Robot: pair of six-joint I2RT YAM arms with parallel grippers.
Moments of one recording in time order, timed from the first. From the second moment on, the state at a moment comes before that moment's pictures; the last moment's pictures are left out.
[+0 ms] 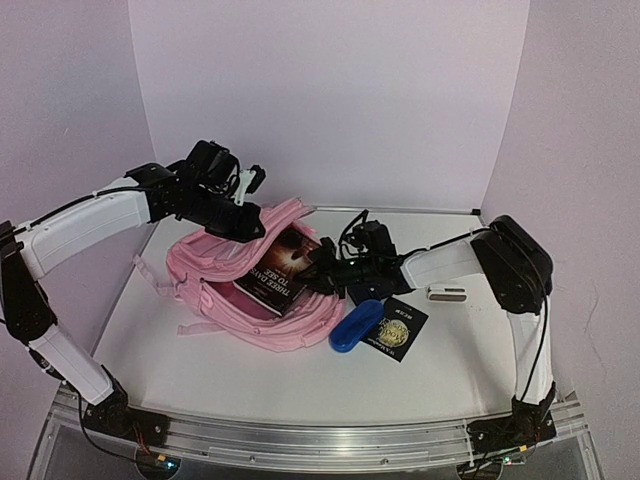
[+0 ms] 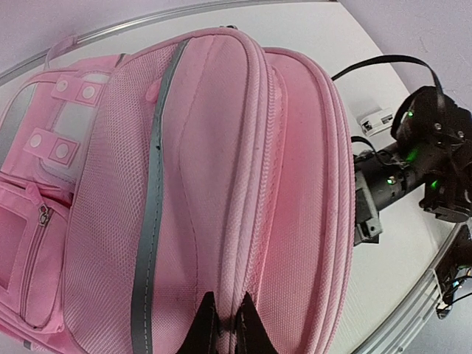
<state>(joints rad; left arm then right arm) -0.72 1.54 1.49 -0.72 0.07 -0.29 0.72 2.12 1.28 0.40 -0.73 1.13</state>
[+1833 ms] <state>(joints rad) -0.71 1.50 1.43 -0.70 0.15 -0.28 0.81 2.34 1.76 0.11 -0.53 1.12</state>
